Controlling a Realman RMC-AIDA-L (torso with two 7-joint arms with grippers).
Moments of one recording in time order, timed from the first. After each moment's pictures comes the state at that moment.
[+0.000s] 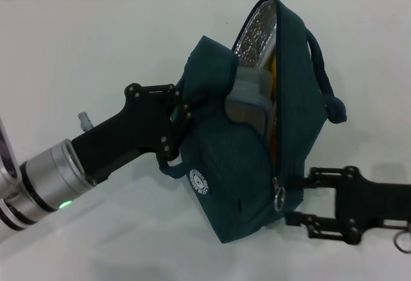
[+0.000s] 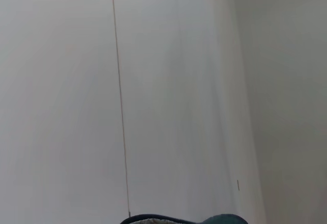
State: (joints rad) left arm -0.47 -2.10 0.89 0.10 1.36 1.71 -0.47; right arm 0.44 2.02 -1.01 -0.36 -1.72 -1.66 0.97
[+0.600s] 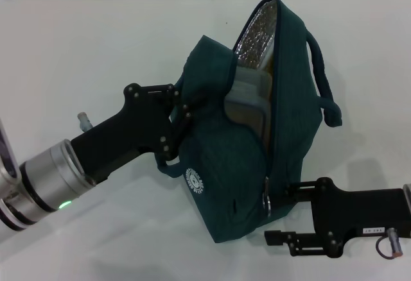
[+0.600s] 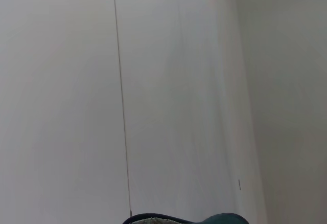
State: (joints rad) left arm -0.47 -2.10 0.89 0.10 1.36 1.71 -0.47; right arm 0.54 2.03 -1.12 -0.29 -1.72 -1.63 0.98
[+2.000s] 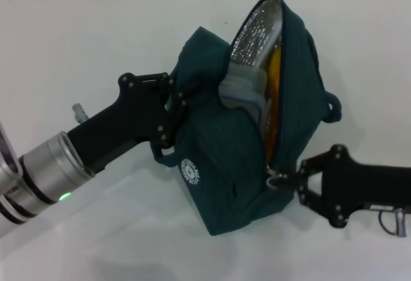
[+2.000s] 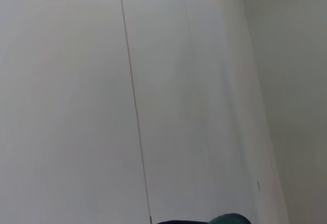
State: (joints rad) left arm -0.48 -2.10 0.88 0.10 1.32 1.69 -0.42; right arm 0.48 2.02 -1.14 -0.35 -1.56 -1.62 0.74
